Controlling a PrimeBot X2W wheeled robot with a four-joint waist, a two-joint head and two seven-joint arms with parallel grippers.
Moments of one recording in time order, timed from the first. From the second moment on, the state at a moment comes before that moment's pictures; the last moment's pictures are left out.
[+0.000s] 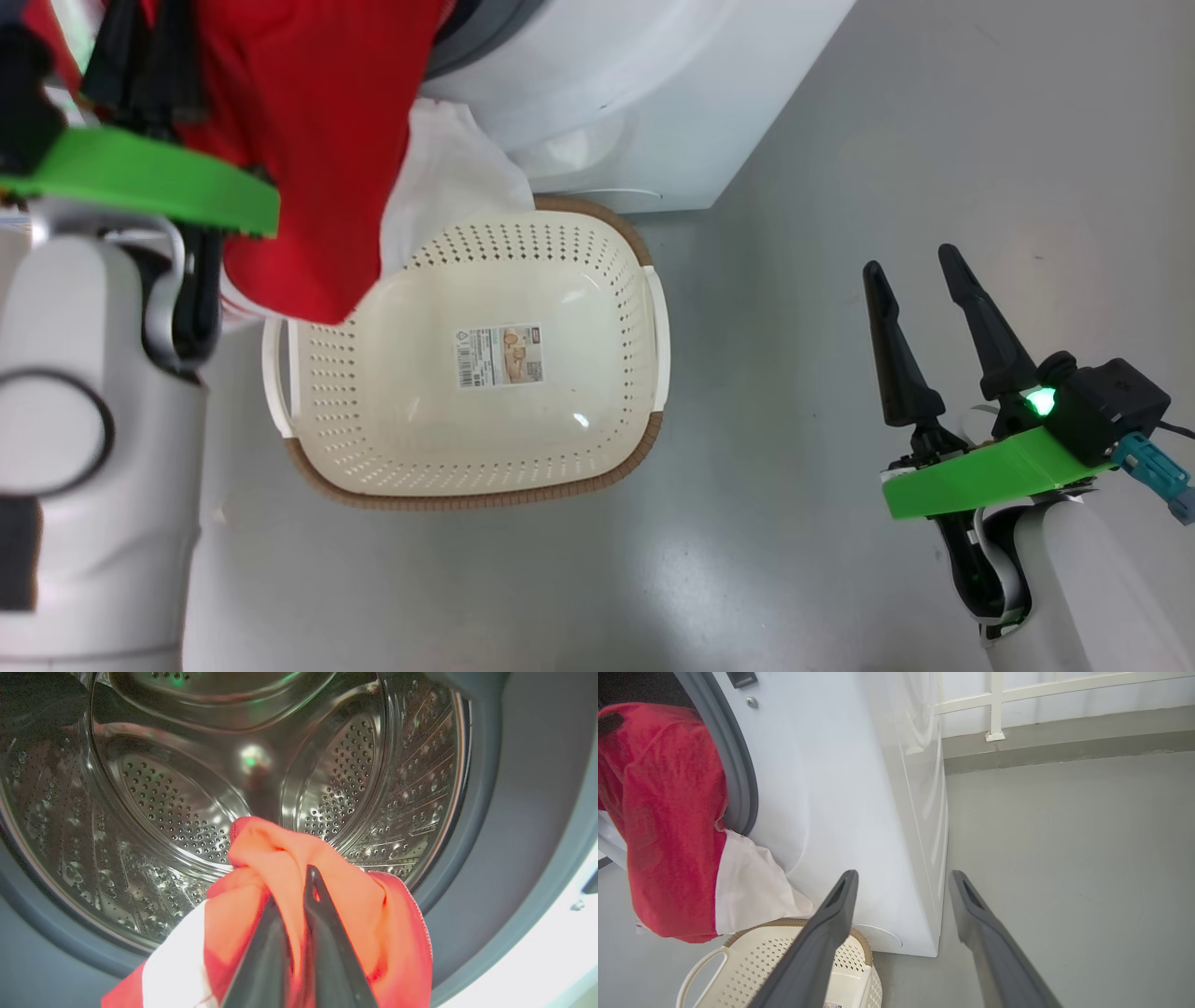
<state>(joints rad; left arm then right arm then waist) -0.96 0.15 -0.06 0.55 -0.31 -0.13 -0.25 -0.28 -0.05 0.07 0.17 0.34 0.12 -0.26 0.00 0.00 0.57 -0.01</state>
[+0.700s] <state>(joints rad) -0.59 0.10 -0.02 0.05 -0.31 -0.13 -0.26 -0.25 -0.05 0.06 0.17 0.33 0.12 -0.26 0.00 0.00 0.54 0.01</state>
